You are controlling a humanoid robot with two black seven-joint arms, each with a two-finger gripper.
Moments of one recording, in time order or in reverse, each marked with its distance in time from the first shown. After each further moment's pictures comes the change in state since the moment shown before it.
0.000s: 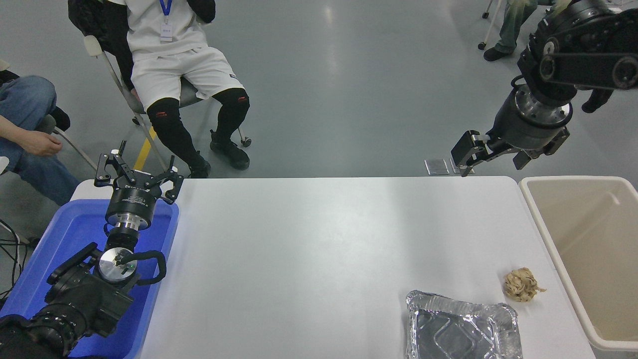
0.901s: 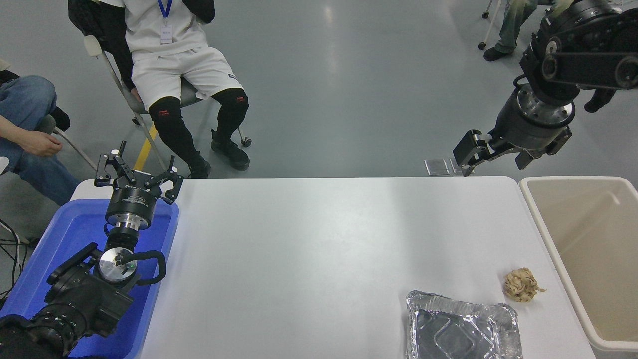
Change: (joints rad) left arm 0.000 0.000 0.000 0.000 0.000 0.000 0.000; right arm 0.009 -0.005 -0.017 0.000 0.000 0.000 0.000
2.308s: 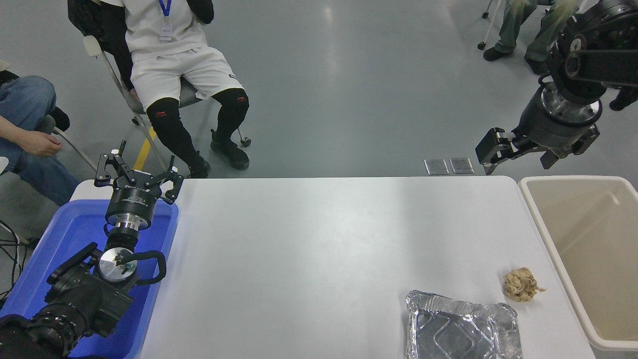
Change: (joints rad) left arm 0.000 0.000 0.000 0.000 0.000 0.000 0.000; right arm 0.012 -0.035 -0.062 0.009 0.007 0.000 0.000
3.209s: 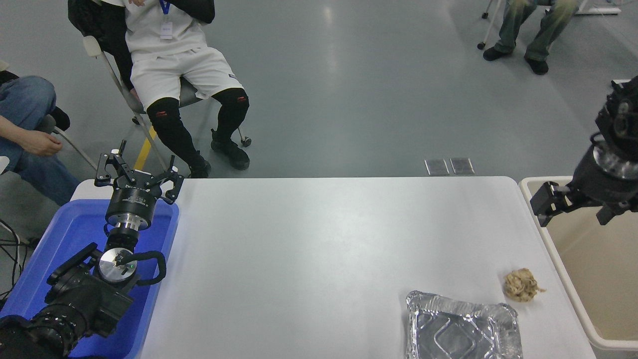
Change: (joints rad) left arm 0.000 0.000 0.000 0.000 0.000 0.000 0.000; right arm -0.265 -0.236 0.033 -0.012 -0.186 0.000 -0.002
